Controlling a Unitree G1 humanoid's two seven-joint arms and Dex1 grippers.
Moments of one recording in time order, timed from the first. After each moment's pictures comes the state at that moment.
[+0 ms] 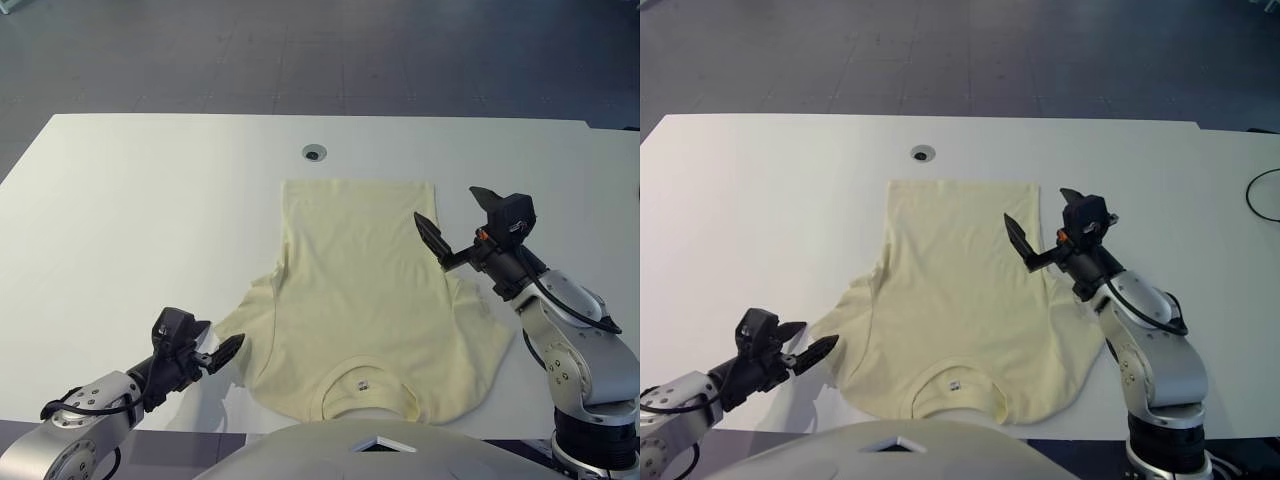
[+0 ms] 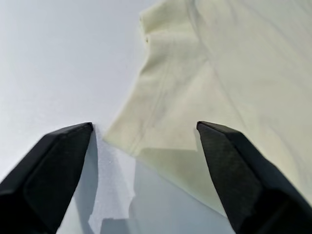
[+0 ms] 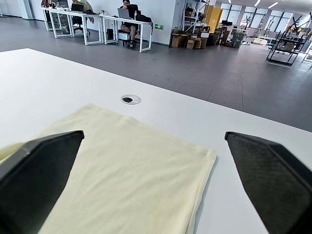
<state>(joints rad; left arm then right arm) 0.68 0.69 0.25 -0.71 -0.73 0.76 -0.37 0.09 -0.44 -0.15 -0.66 0.38 0.63 0.34</state>
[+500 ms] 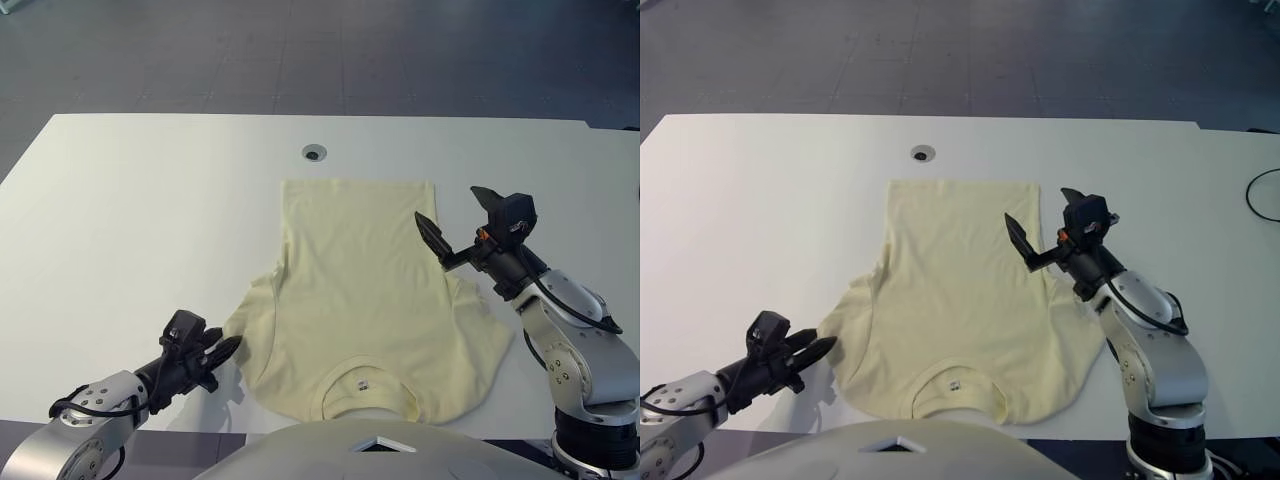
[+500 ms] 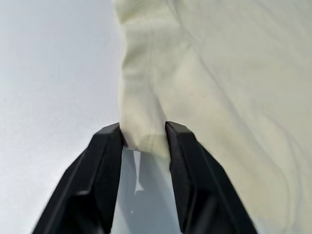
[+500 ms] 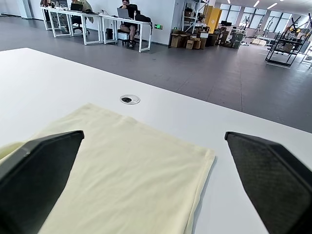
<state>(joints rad) 0.66 0.69 0.21 -0.72 -0.62 0.75 -0.43 0.09 -0.44 -0.15 -0.66 0.38 0.63 0.34</state>
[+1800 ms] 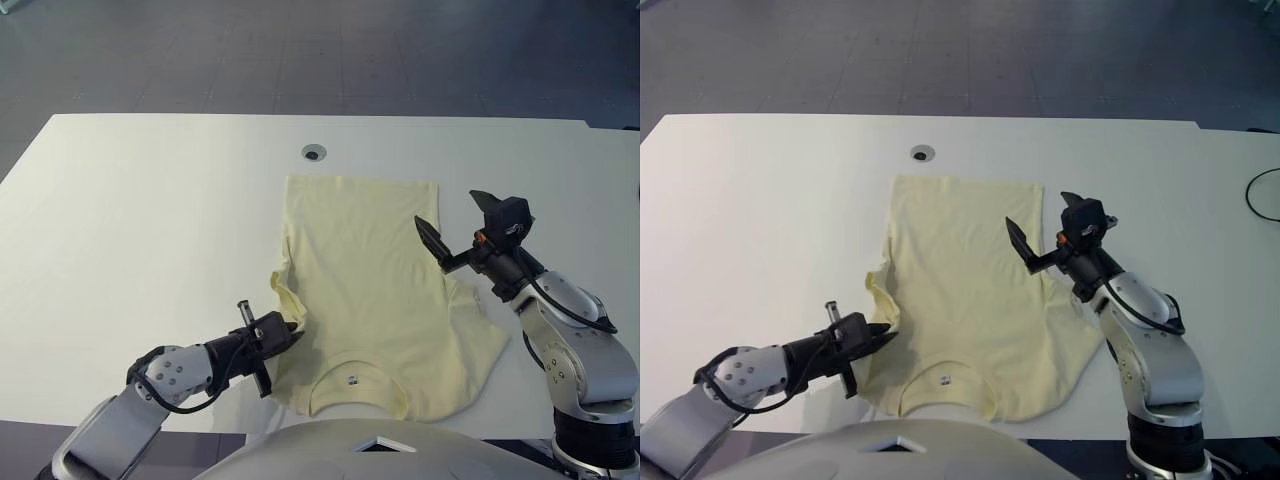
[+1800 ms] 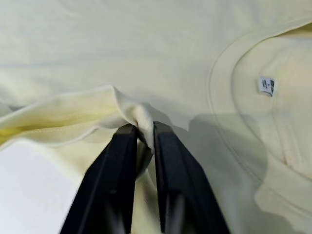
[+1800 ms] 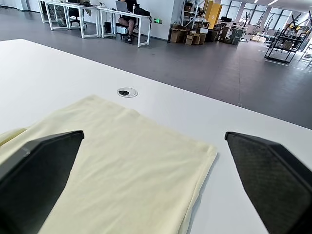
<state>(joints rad) 0.34 0.81 -0.33 -0.80 -0.11 0.51 -0.60 0.09 -0.44 -0.13 -0.63 0.35 0.61 0.35</state>
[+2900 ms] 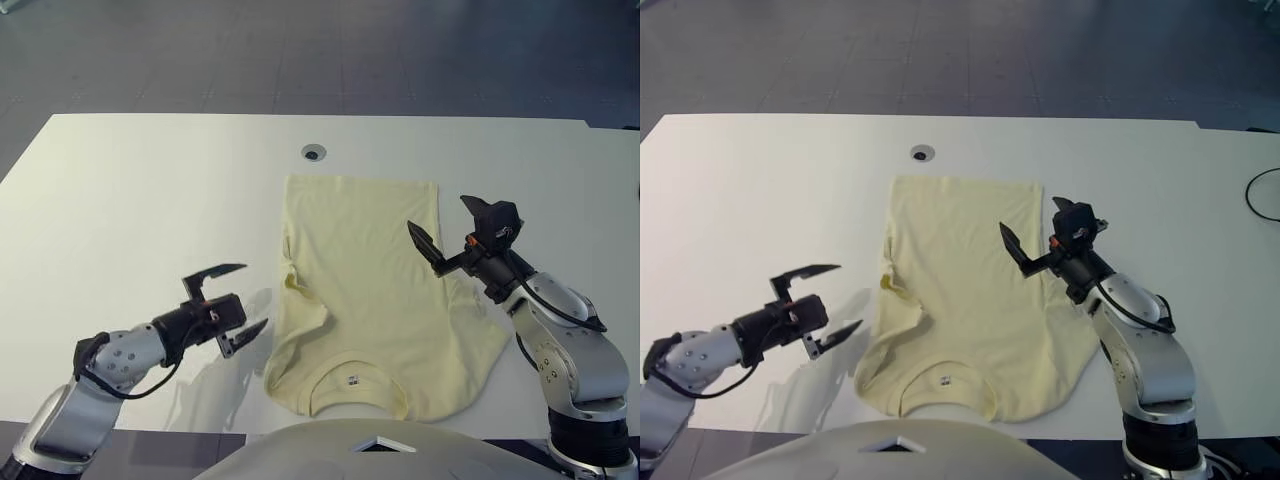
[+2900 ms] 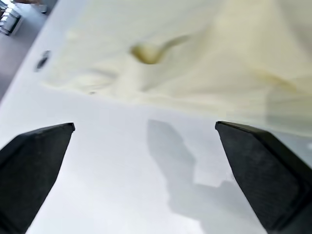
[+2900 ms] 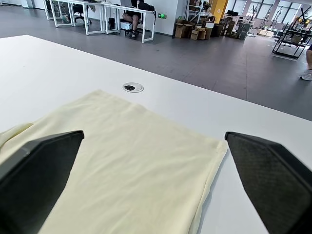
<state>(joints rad) 0.45 0.84 -0.05 -0.57 0.05 0.05 -0.68 0.09 -0.44 -0.10 -0.61 0.34 0.61 0.35</state>
